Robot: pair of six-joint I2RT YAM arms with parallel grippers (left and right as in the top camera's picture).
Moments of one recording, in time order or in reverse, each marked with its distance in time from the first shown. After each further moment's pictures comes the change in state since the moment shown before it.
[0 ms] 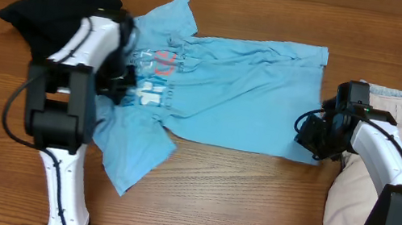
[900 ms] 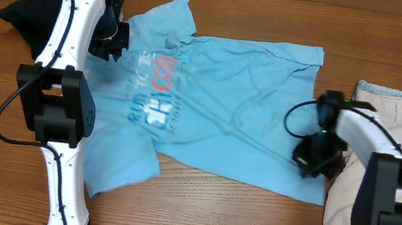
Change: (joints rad) left arm -0.008 0.060 0.474 -0.194 0.018 0.195; right arm 0.018 0.169 0.046 -0.302 0.230 0.257
